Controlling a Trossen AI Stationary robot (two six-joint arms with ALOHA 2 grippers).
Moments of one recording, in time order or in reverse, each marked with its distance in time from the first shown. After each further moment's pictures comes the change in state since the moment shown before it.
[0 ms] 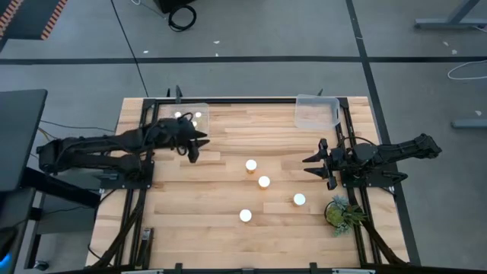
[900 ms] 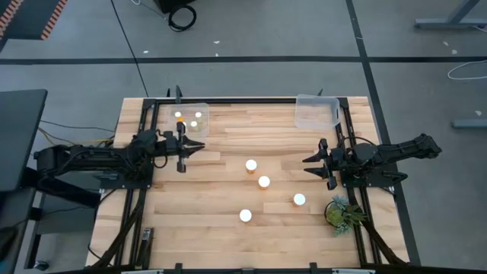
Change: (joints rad) left arm 0.044 -0.067 -0.456 0.966 0.316 0.317; right arm 0.000 0.000 0.000 0.000 0.000 0.000
